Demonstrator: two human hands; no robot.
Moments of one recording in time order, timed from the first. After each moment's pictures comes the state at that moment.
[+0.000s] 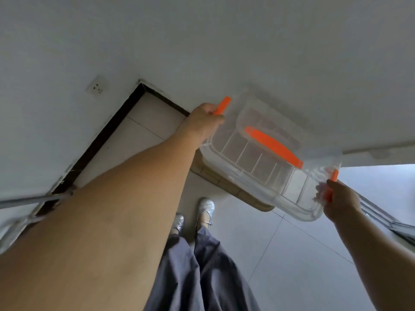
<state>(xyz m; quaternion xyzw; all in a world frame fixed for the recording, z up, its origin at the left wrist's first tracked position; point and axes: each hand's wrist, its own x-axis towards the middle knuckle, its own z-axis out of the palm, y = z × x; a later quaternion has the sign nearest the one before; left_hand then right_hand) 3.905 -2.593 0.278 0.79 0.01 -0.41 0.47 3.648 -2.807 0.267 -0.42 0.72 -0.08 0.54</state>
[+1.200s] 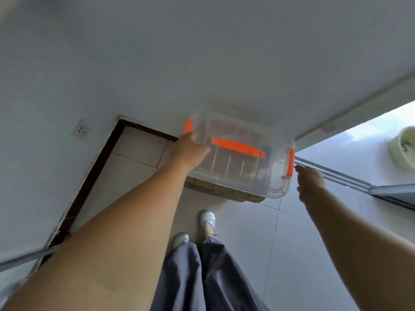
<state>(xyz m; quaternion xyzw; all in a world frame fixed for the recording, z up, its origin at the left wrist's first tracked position) 3.861 -2.554 0.317 0.82 -0.11 -0.41 0.38 3.647 -2.742 0.305 -0.48 0.75 -0.09 0.46</state>
